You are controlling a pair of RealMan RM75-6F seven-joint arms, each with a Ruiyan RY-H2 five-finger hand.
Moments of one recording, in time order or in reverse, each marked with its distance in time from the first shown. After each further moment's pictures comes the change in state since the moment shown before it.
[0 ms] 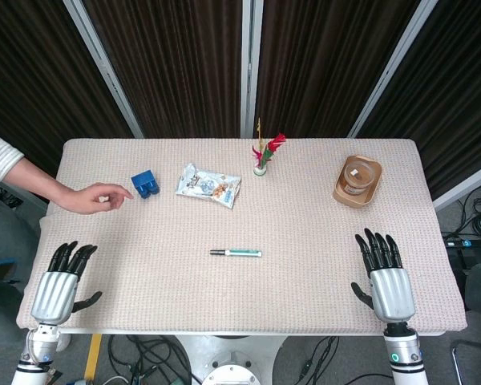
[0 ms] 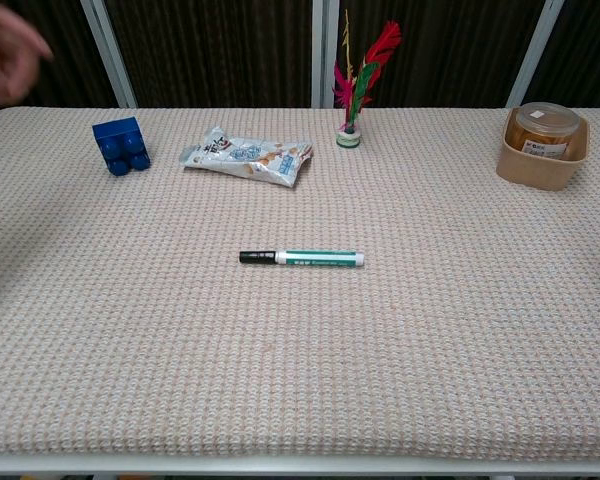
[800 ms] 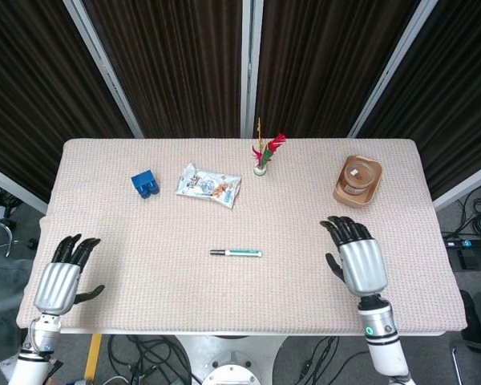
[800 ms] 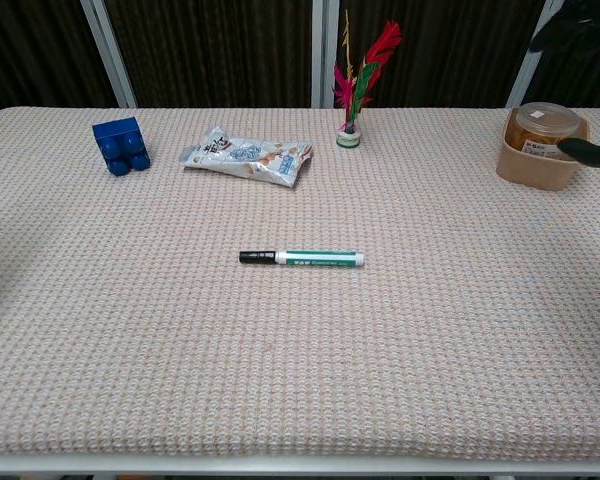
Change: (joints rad) left arm -0.047 0.040 -0.027 -0.055 -0.044 -0.080 -0.011; right arm 0.178 -0.041 0.156 -0.168 0.087 -0.174 -0.264
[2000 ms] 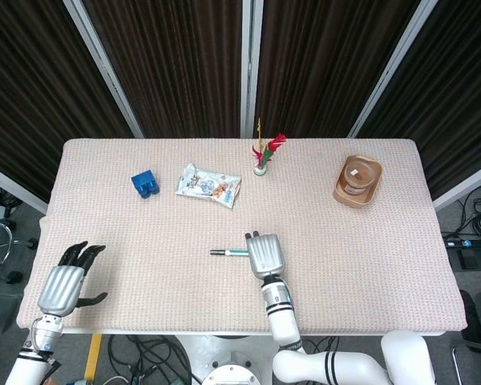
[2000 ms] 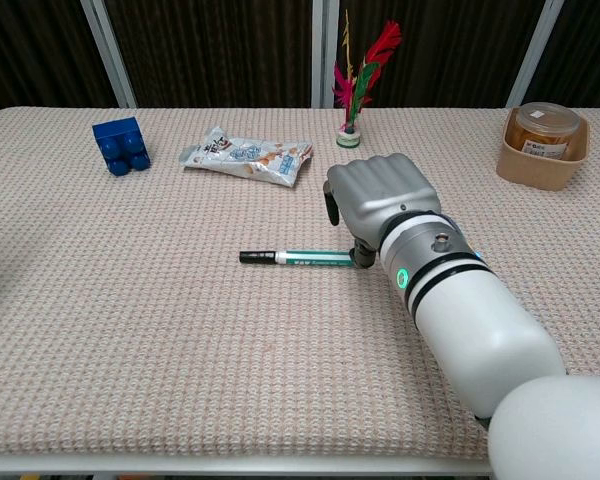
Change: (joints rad) left arm -0.024 0.044 0.035 -0.038 -0.043 -0.097 -0.058; right arm 0.440 -0.600 0.077 0.404 0.661 -0.068 -0.531
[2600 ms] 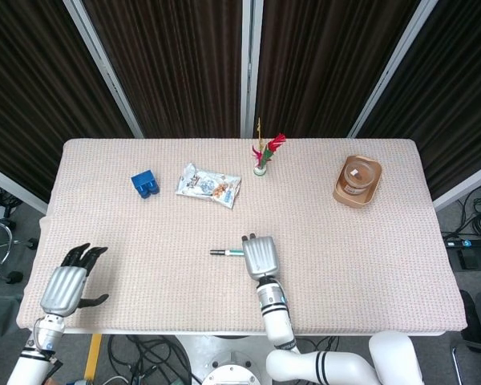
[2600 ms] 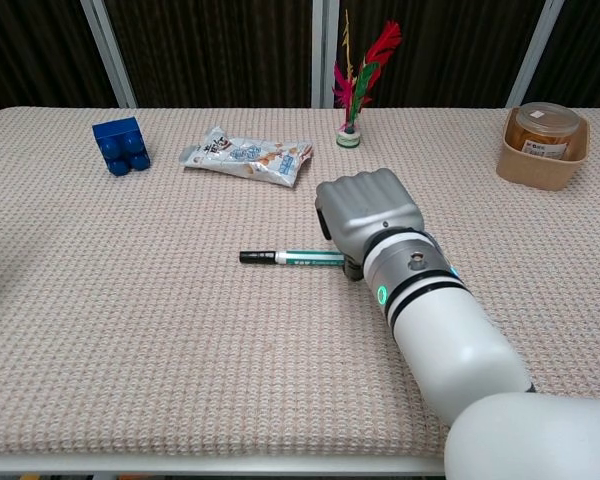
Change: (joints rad) left arm -0.007 -0.001 0.000 -0.012 -0.025 -0.024 0.015; right arm 0.033 -0.065 -0.005 0.115 0.016 -0.021 0.005
